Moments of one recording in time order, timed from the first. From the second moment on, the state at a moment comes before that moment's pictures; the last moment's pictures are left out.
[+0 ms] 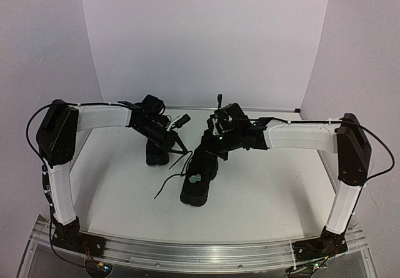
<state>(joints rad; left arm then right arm) -0.58 1.97 1.48 -0.56 0.83 0.03 0.85 1.88 1.39 -0.24 -0.24 0.90</state>
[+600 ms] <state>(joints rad) -0.61 1.97 1.27 -0.06 0.81 0.02 0.83 1.83 1.34 -0.19 -0.29 0.95</state>
